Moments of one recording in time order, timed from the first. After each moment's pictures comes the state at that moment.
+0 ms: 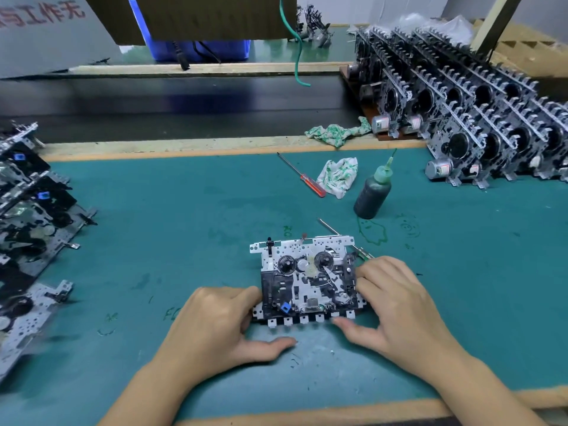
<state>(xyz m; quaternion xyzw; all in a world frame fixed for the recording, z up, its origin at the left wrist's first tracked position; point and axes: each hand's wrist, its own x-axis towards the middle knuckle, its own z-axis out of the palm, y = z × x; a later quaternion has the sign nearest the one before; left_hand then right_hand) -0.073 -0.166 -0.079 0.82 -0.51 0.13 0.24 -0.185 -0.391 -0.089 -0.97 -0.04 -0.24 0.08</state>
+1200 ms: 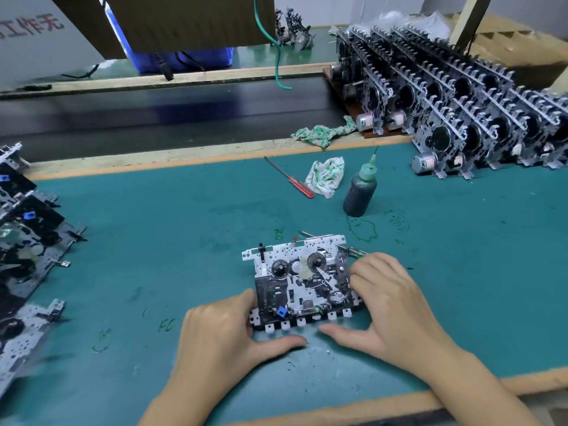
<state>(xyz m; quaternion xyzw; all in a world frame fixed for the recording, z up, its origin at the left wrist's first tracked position) -0.092 -0.177 -0.075 0.89 -0.39 0.04 0.25 -0.188 -0.385 -0.084 -0.97 0.00 -0.24 0.09</state>
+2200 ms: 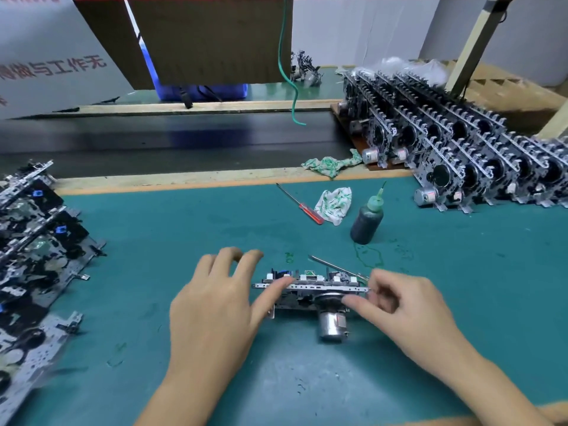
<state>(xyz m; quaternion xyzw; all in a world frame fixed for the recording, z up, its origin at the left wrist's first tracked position) -0.076 -0.185 -0.029 0.91 -0.31 0.21 0.20 -0.182 -0.386 -0.039 -0.91 0.17 -0.13 0.36</state>
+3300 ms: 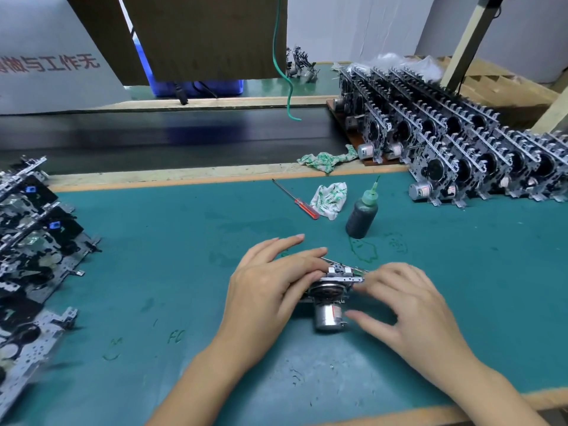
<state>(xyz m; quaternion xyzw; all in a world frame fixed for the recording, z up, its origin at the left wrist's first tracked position) -0.075 -0.221 -0.041 0.78 -0.46 0.11 0.42 -0.195 -0.394 -0.057 -0.96 0.05 -0.22 0.16</state>
